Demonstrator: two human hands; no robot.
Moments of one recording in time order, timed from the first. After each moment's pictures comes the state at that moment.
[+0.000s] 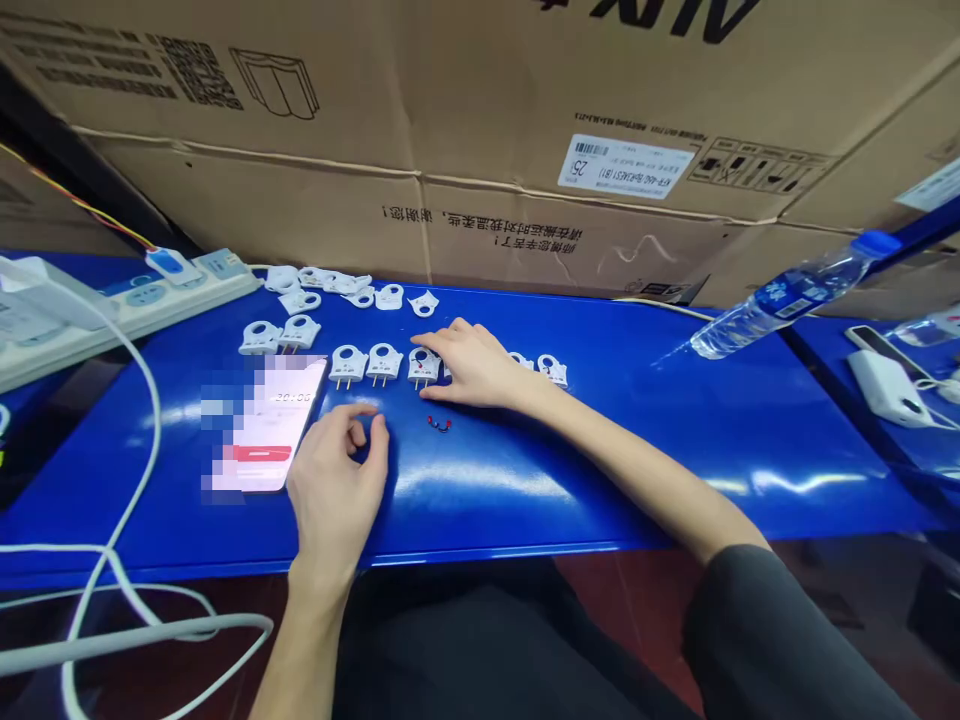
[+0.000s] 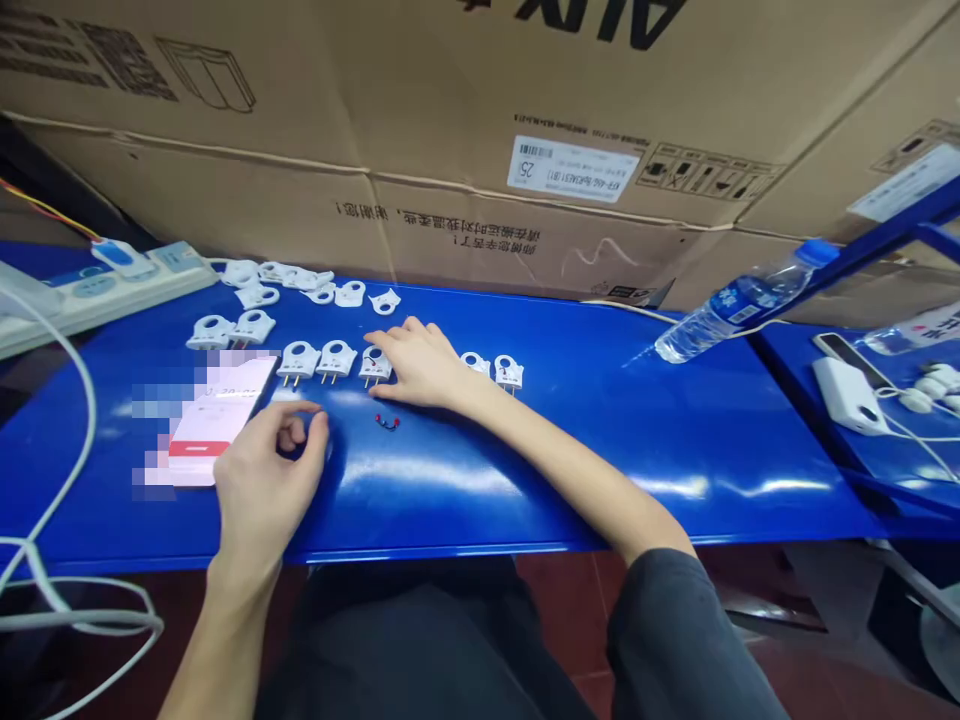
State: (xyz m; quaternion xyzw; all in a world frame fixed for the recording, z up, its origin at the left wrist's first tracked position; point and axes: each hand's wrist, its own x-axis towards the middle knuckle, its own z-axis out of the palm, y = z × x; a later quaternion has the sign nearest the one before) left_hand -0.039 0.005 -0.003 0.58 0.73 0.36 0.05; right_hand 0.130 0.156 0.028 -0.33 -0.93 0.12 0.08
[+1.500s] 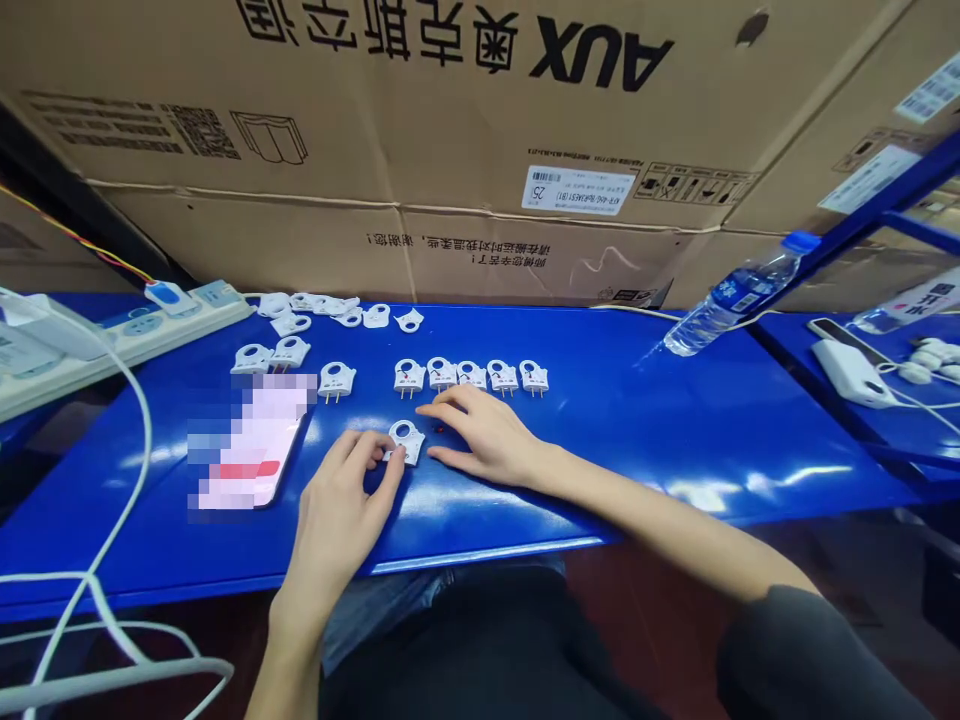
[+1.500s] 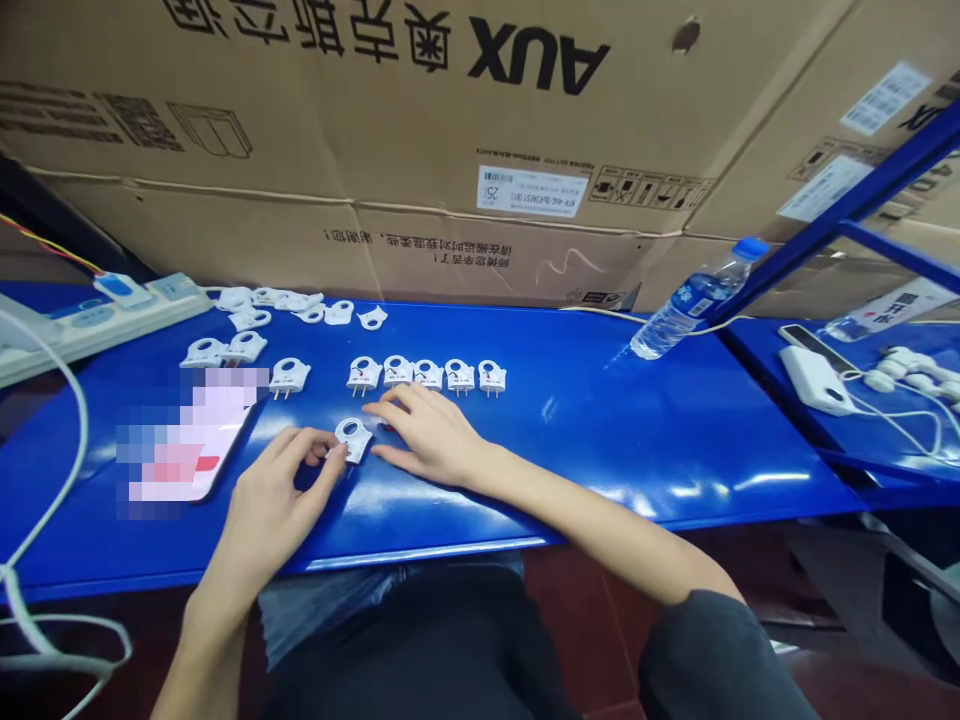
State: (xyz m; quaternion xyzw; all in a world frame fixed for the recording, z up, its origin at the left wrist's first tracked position) left_hand -0.037 -0.013 -0.007 0.68 0.65 0.31 0.11; right_hand 0.176 0.080 0.004 -0.28 -0.93 0.15 0.20
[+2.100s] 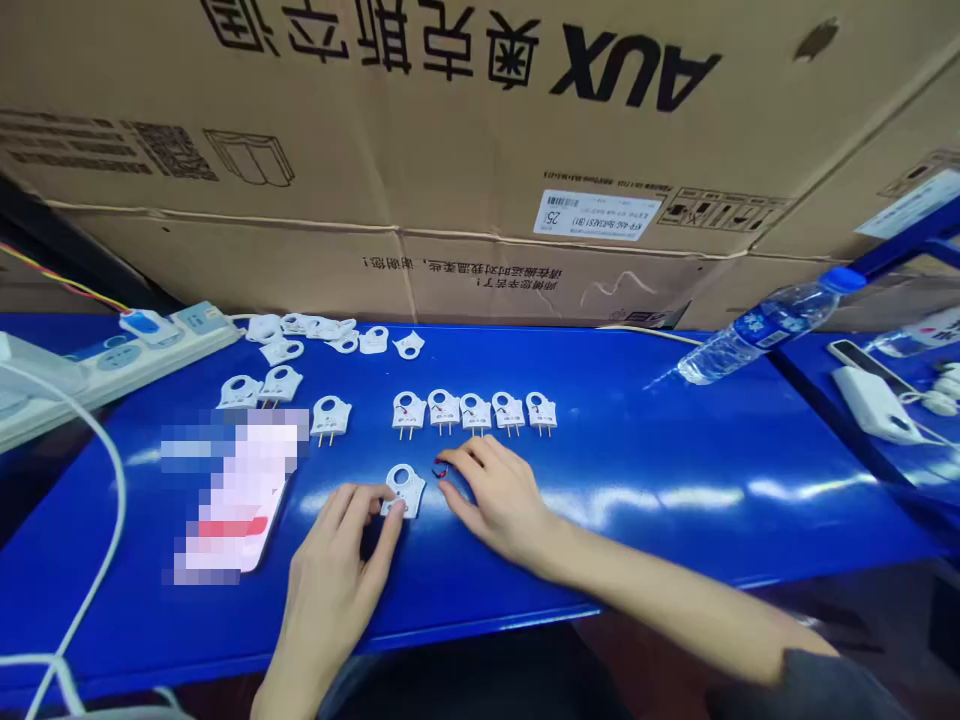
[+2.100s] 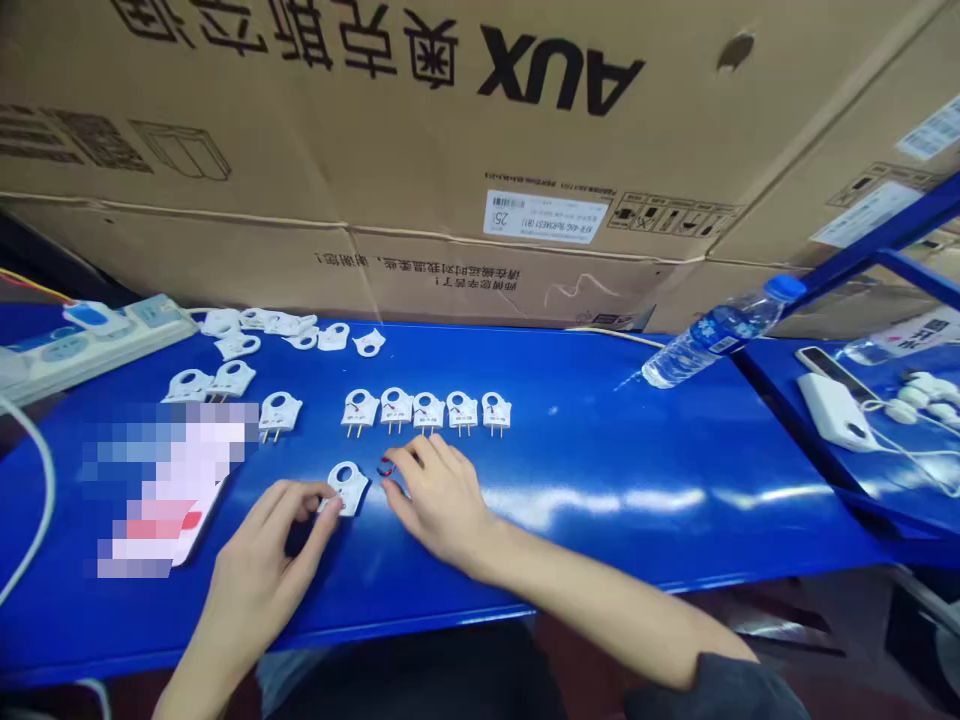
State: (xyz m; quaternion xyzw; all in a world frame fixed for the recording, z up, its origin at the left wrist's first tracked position) left_hand -0.041 -0.008 -0.007 0.68 0.67 0.28 0.13; right_hand 0.166 0.063 -0.010 -0.43 -0.86 0.15 0.22
